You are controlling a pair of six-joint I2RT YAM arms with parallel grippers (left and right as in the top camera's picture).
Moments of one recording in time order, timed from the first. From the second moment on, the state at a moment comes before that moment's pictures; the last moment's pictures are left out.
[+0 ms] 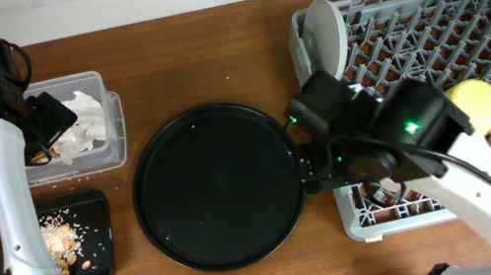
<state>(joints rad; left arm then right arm) 0.16 1.77 1.91 -1.42 -0.24 -0.55 0.70 1.47 1.79 -1.69 0.18 0.67</state>
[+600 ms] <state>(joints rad) 0.16 1.77 1.91 -1.42 -0.24 -0.55 0.28 0.39 0.54 -0.51 -0.02 0.38</state>
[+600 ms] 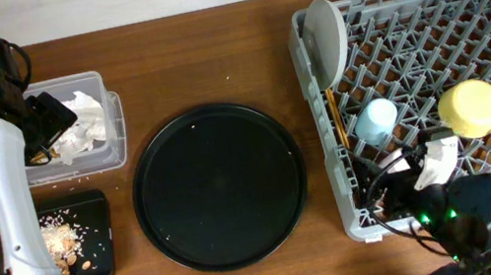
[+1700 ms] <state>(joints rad) 0.16 1.77 1.91 -1.42 -0.24 -0.55 0.08 0.01 0.01 -0.07 -0.07 0.00</state>
